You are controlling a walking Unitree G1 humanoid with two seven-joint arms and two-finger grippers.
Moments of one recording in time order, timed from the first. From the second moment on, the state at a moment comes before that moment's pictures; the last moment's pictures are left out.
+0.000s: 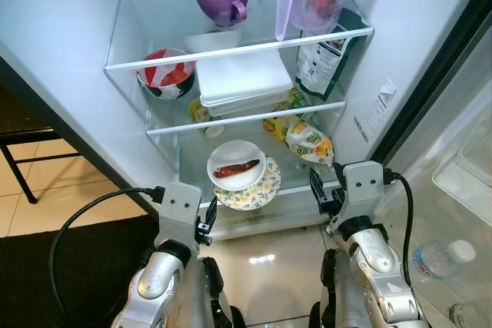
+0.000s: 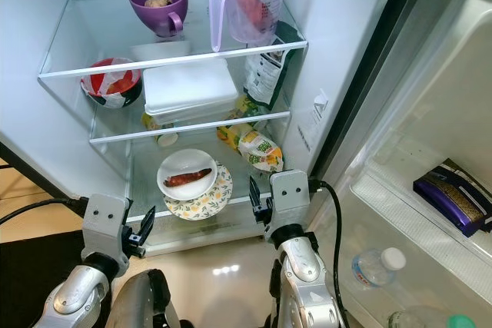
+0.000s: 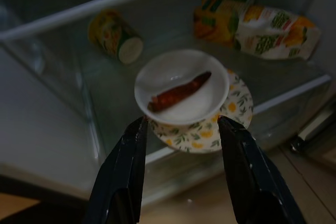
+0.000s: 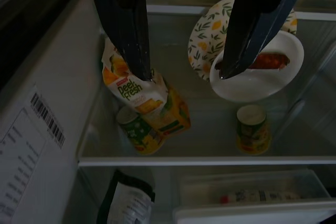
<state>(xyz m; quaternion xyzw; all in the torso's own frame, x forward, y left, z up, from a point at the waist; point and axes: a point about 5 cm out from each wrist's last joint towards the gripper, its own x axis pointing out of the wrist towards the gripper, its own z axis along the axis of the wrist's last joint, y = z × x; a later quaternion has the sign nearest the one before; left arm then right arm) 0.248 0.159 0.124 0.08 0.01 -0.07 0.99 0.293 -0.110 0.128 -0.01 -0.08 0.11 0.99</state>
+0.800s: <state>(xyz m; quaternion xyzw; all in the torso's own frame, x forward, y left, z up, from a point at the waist) 0.253 0.158 0.131 0.09 0.00 -0.06 0.99 0.295 -0.110 0.128 -0.01 -0.08 0.11 0.99</state>
